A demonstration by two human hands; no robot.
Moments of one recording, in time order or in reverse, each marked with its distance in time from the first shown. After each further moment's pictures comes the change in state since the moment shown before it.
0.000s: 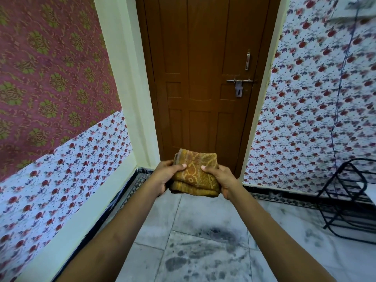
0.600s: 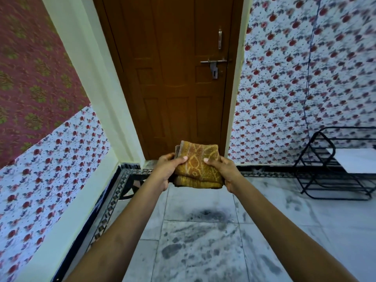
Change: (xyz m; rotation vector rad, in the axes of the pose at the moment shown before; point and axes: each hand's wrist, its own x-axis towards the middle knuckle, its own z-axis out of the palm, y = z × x) left_hand 0.022 -0.005 0.056 -0.061 -0.073 -0.008; right_hand 0.000 0.014 -0.053 0.113 0.126 -0.035
